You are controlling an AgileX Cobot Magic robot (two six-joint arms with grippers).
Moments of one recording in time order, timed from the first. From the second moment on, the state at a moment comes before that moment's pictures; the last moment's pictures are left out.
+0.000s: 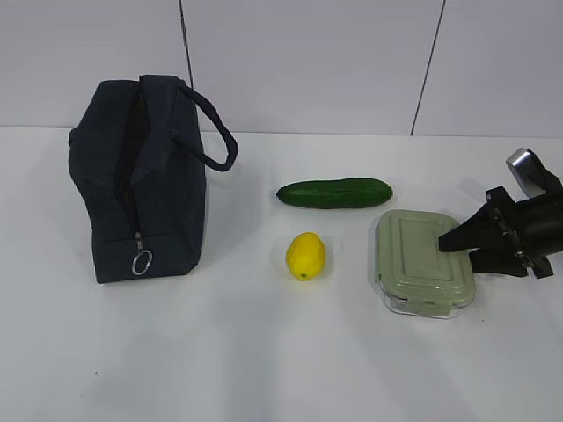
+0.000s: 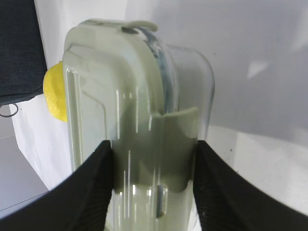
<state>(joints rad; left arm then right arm) -0.05 0.01 -0.53 0.01 1.10 -0.12 -0.27 2.11 -1.14 1.13 1.07 -0.95</state>
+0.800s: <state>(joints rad) -0.05 0.37 -0.73 -0.06 0.96 -0.12 -0.27 2.11 -1.14 1.13 1.08 -0.95</state>
